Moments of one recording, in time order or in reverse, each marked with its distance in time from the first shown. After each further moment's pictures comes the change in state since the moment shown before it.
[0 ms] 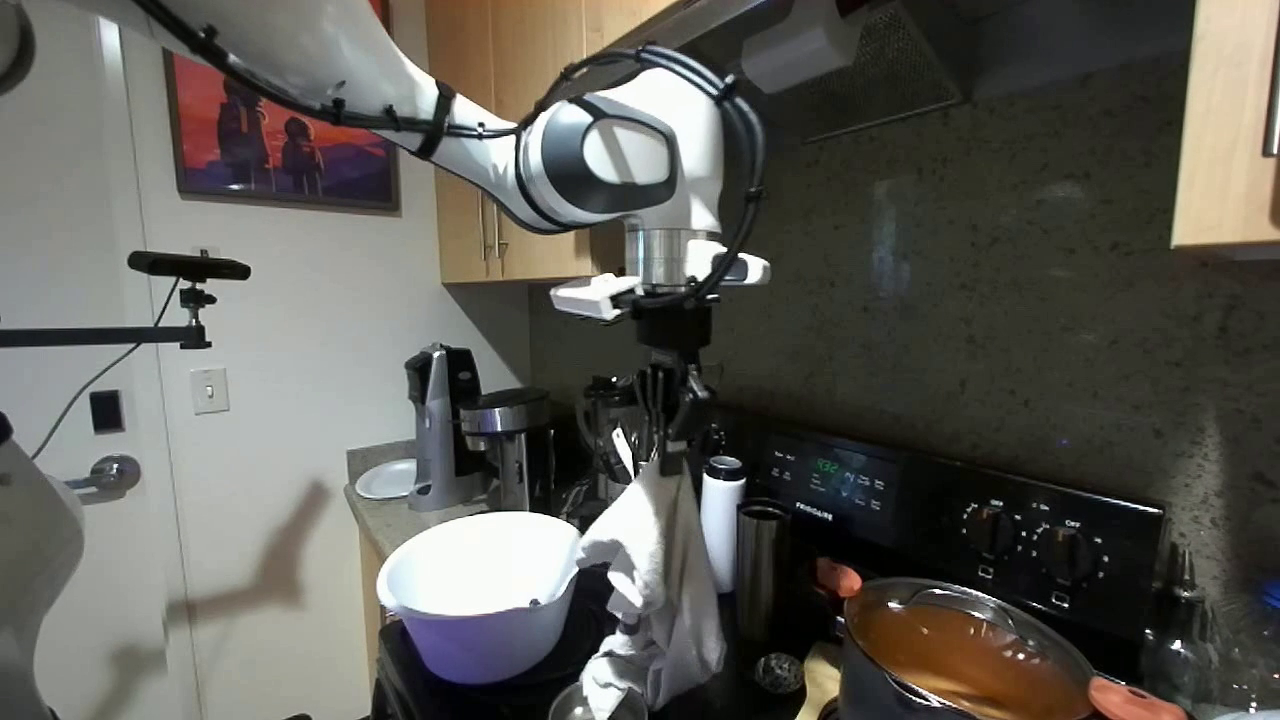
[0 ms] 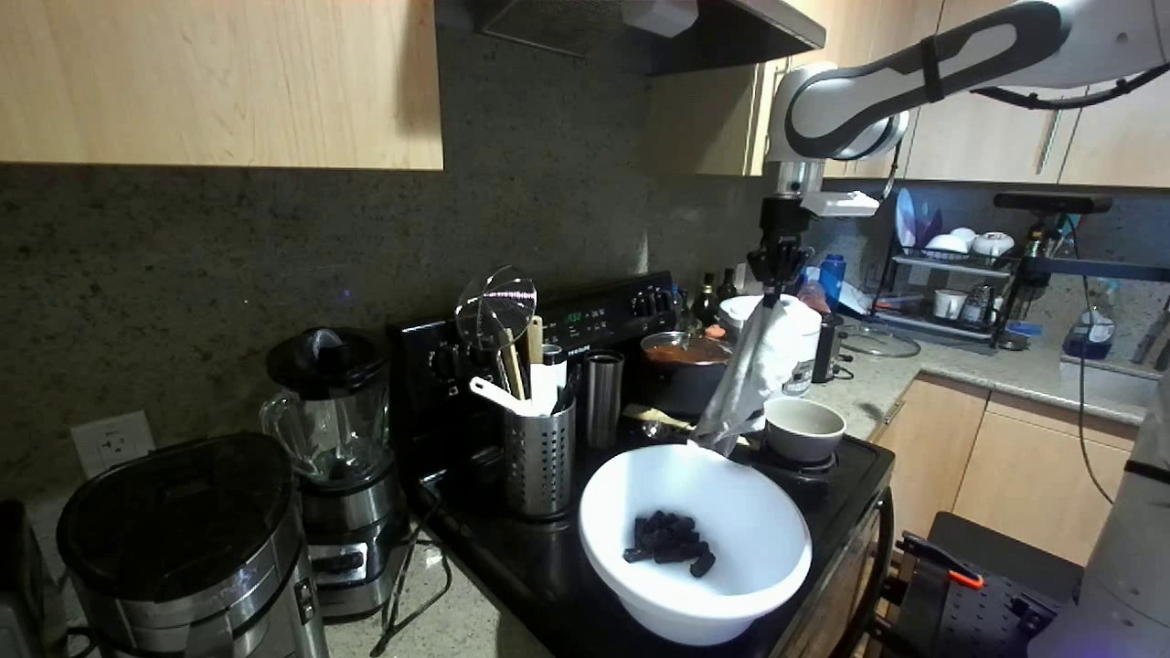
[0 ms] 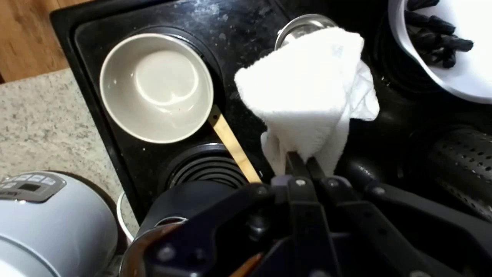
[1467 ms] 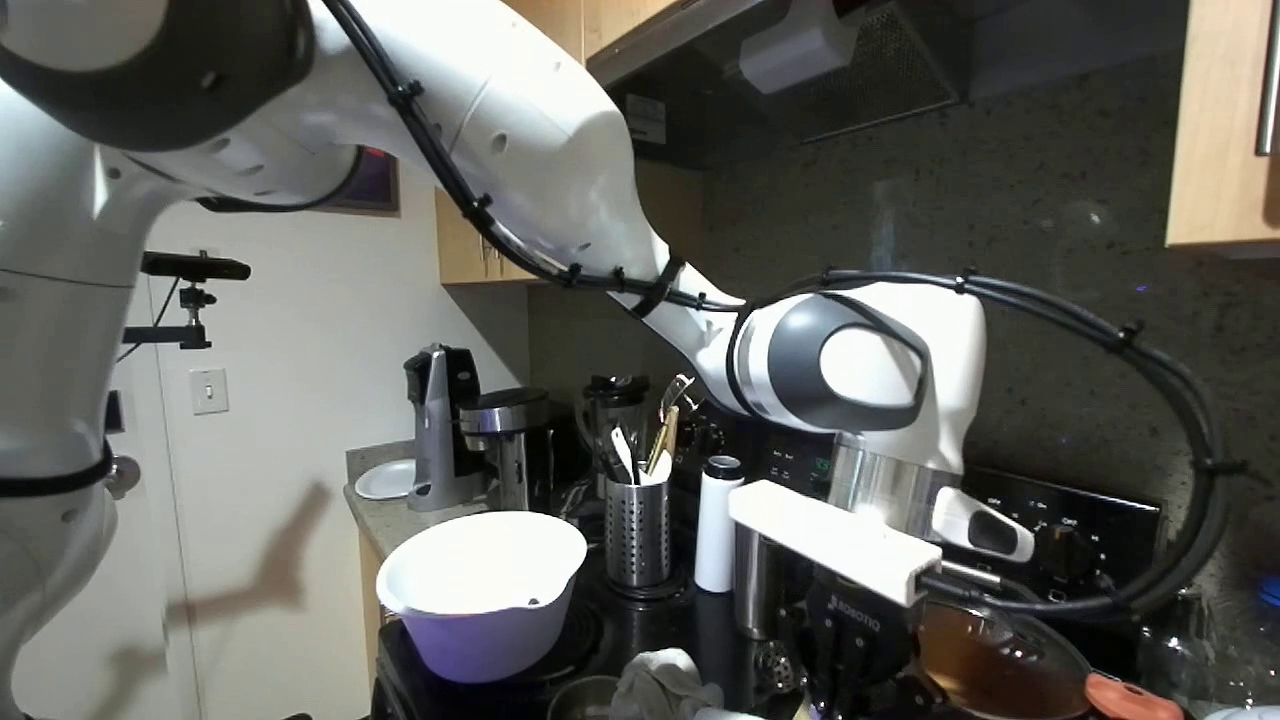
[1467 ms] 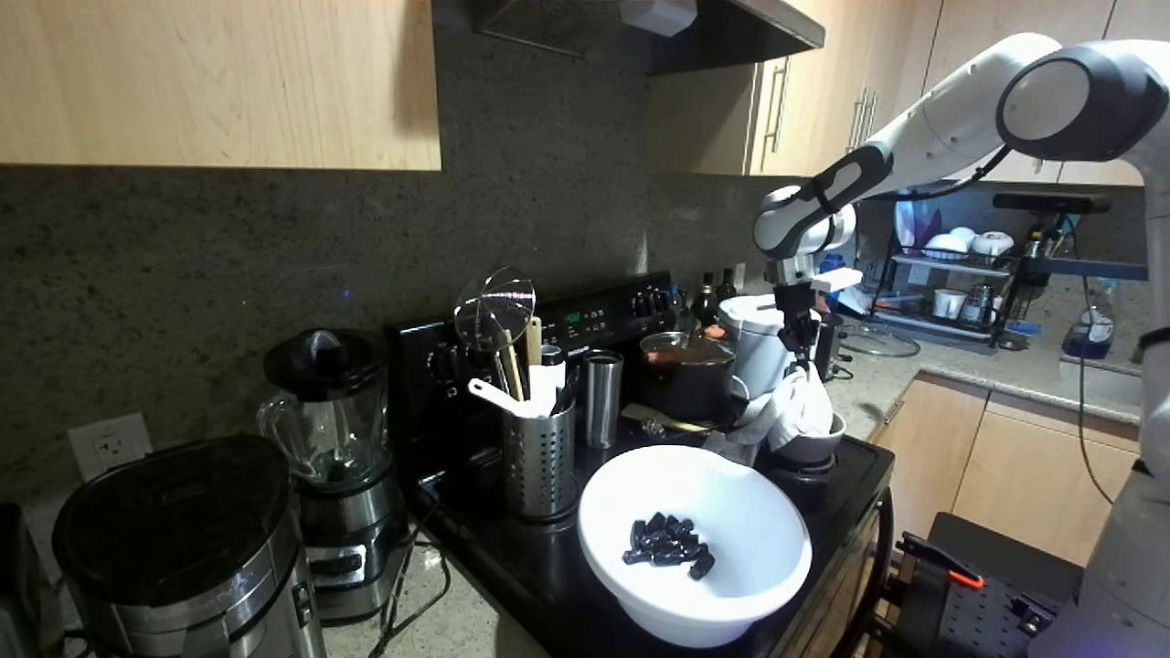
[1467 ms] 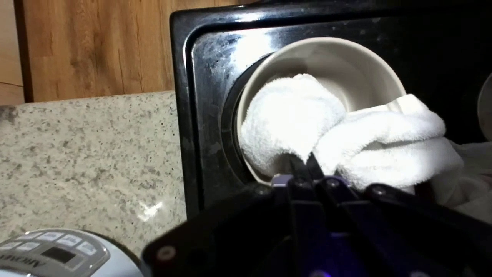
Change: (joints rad) arm -0.192 0.523 -0.121 0.230 -0.066 0.011 -0.421
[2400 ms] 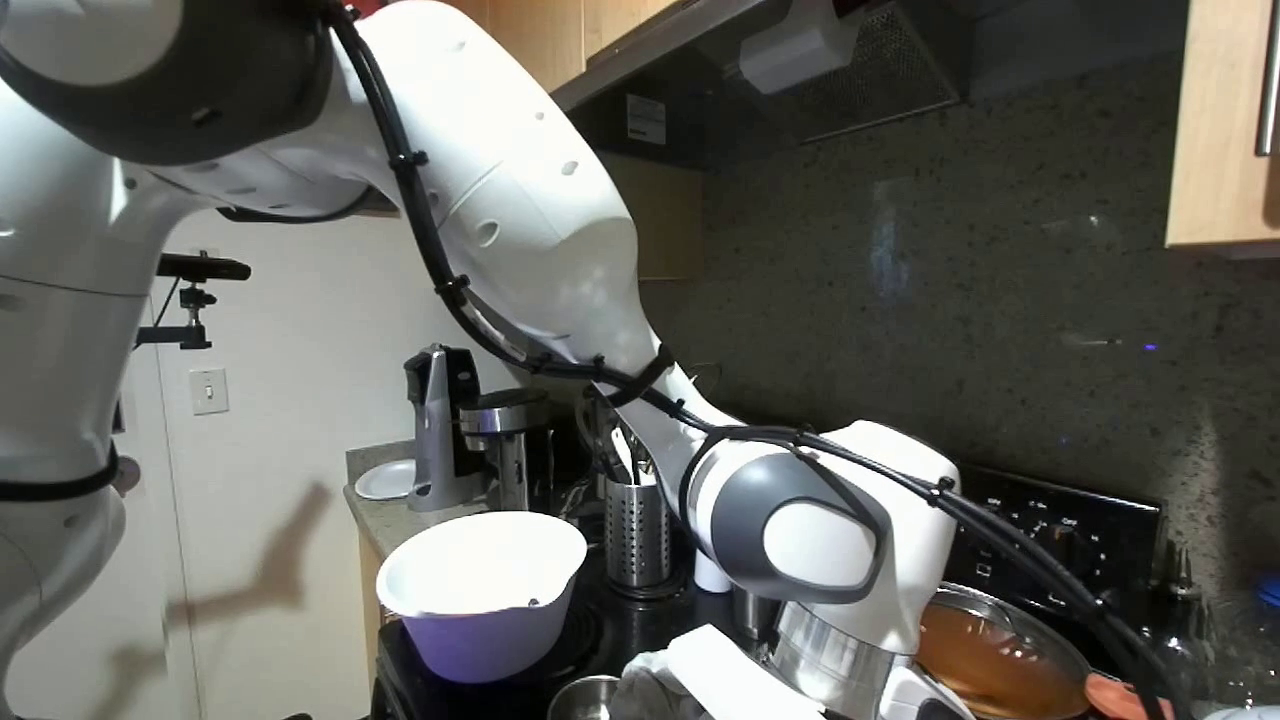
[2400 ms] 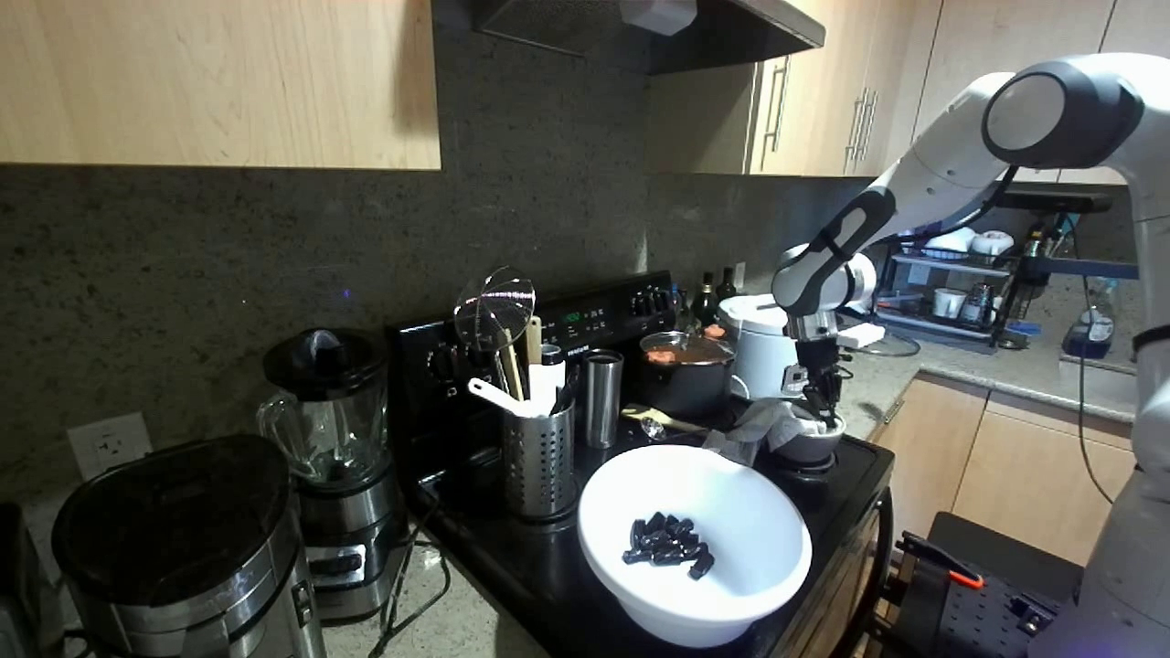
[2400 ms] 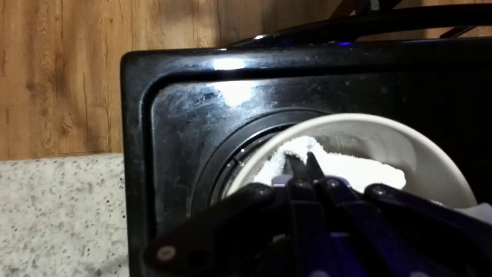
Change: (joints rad) arm -0.054 0.042 0.008 -0.221 0.023 0.178 -0.080
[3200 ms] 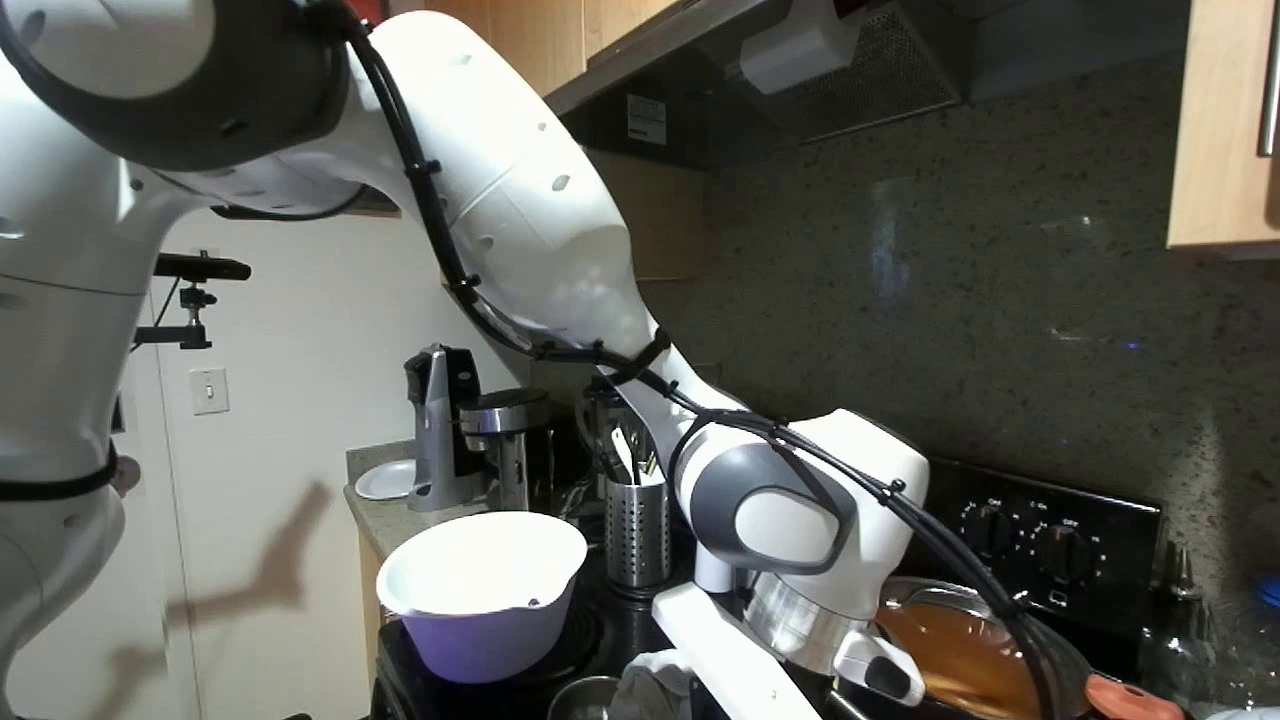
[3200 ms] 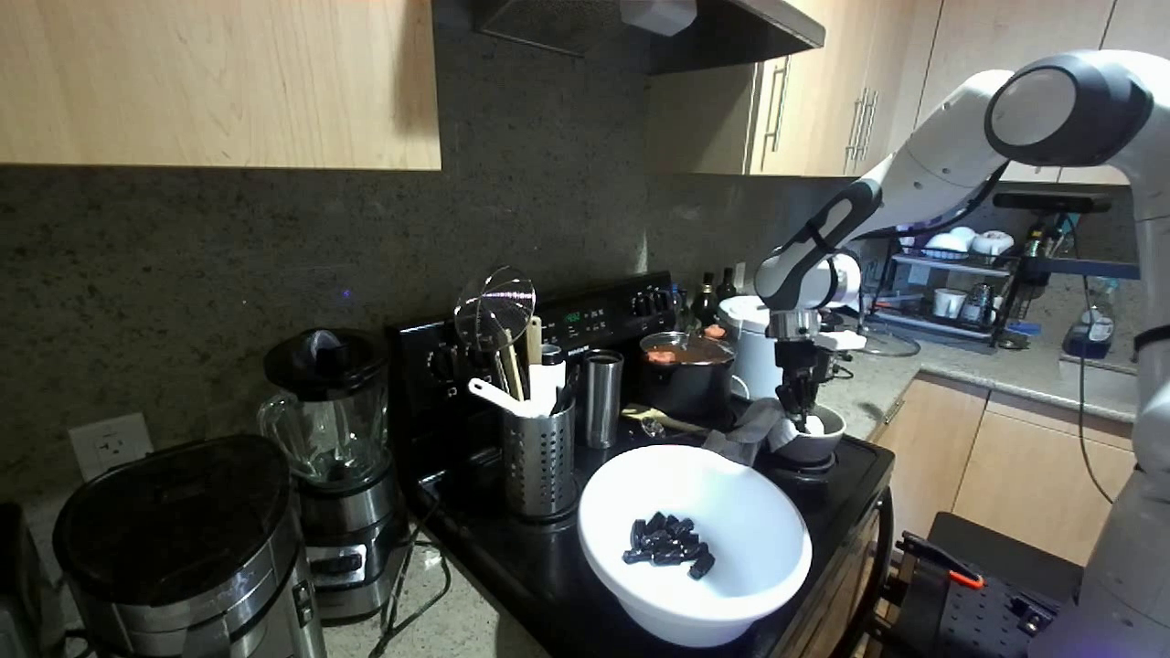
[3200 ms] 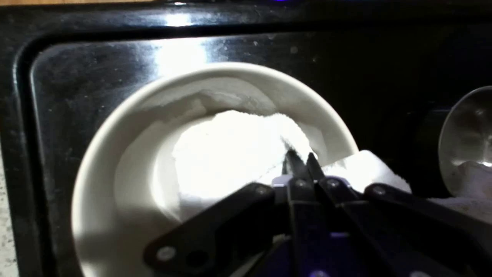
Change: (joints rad) arm 0.006 -0.008 0.074 -0.001 0.168 -0.009 0.000
